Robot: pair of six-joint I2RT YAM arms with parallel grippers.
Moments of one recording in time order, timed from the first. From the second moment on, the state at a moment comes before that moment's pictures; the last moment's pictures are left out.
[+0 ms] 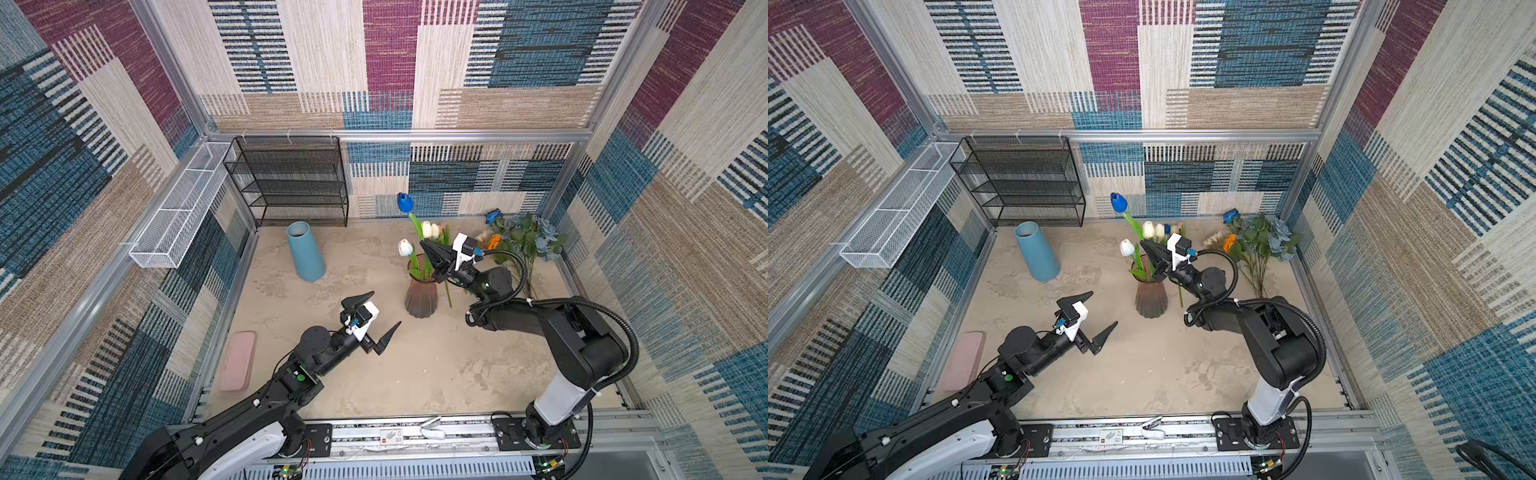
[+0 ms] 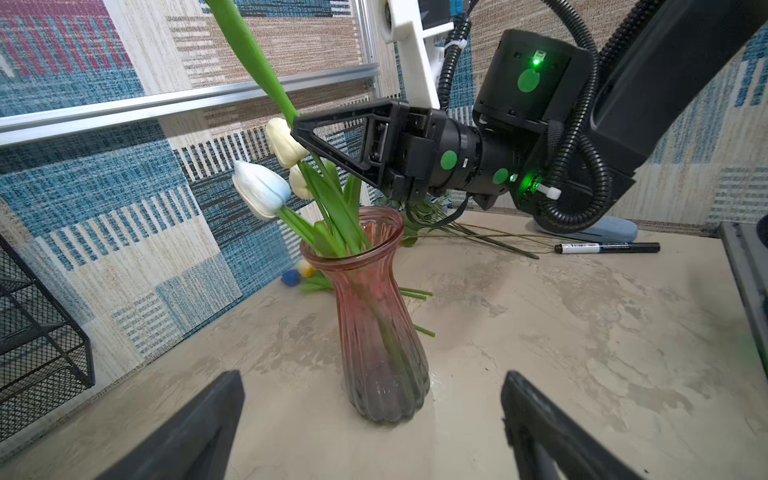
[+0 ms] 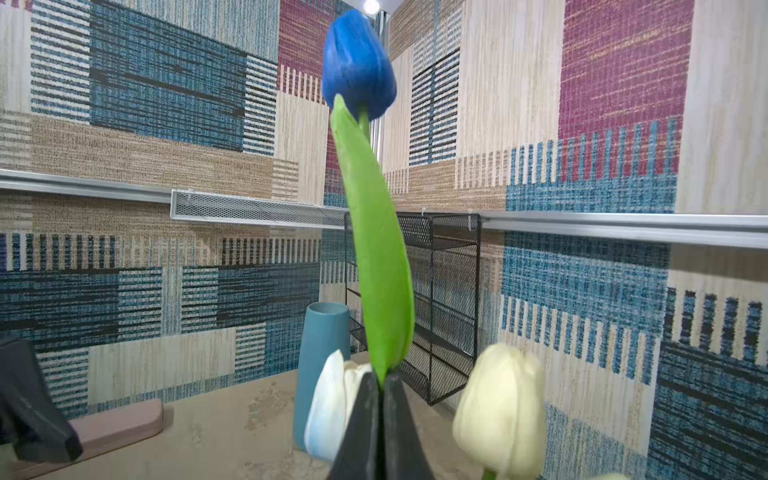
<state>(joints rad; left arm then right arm) -0.75 0.85 0.31 0.57 0.08 0.21 0.44 1.70 0.75 1.44 -0.52 0.18</state>
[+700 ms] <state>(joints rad) -0.75 0.89 0.32 0.58 0.09 0.21 0.43 1.22 0.67 1.03 -0.32 0.10</state>
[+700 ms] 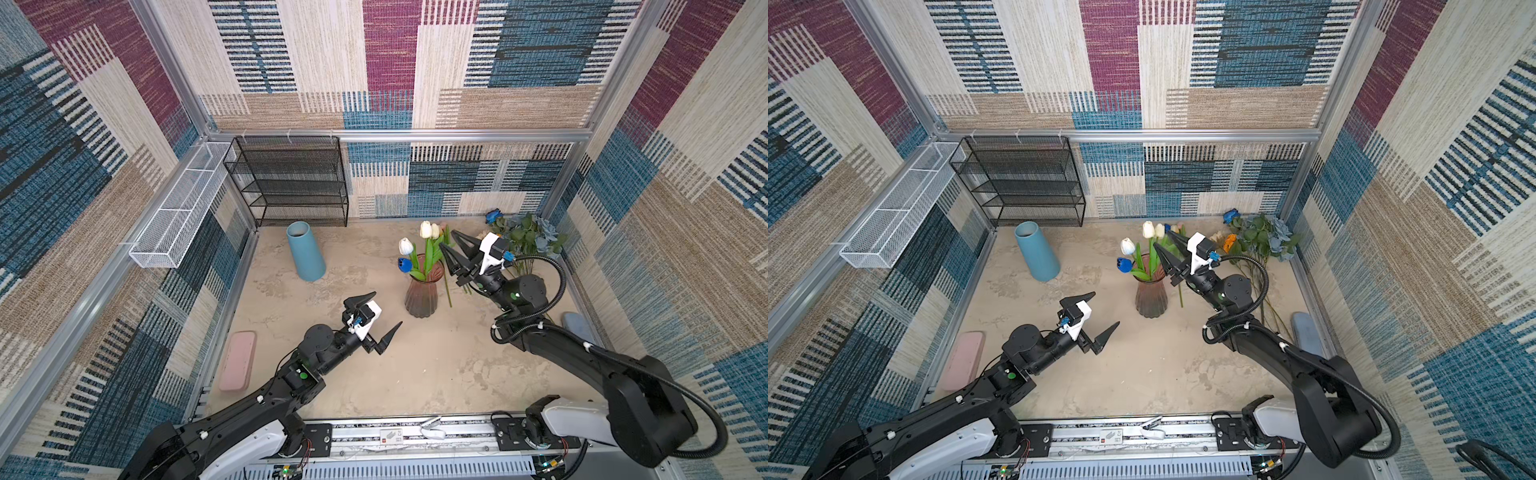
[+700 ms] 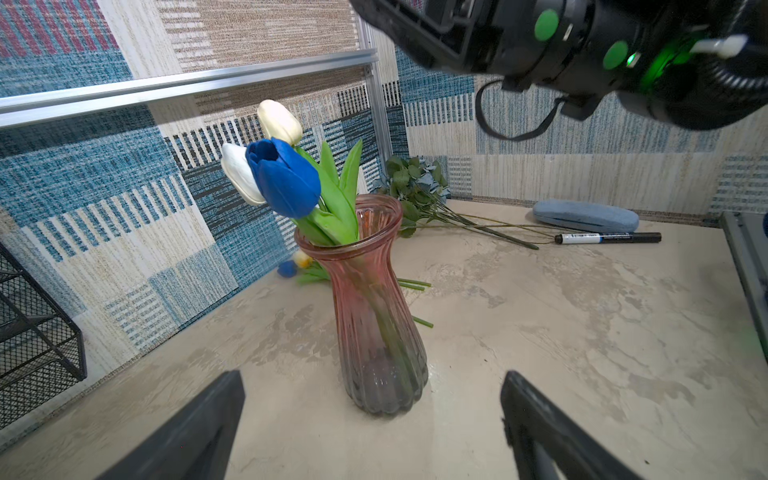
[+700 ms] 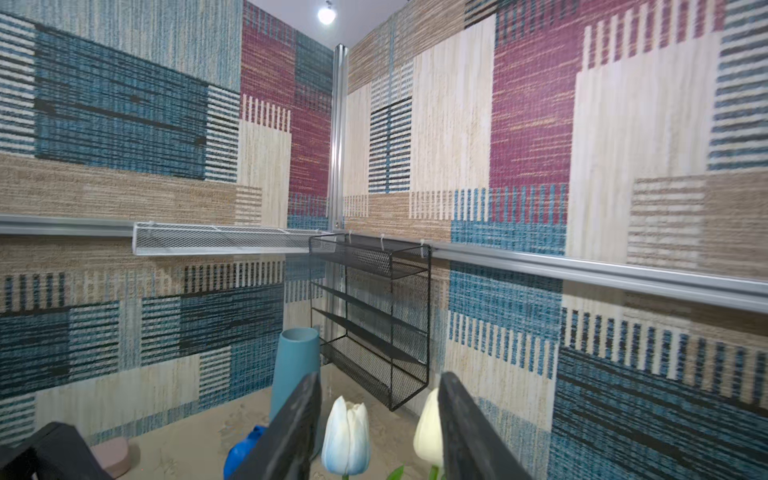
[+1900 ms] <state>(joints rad) -0.75 0.99 0.31 0.67 0.11 0.21 0.23 2.03 1.34 -0.20 -0.27 0.20</state>
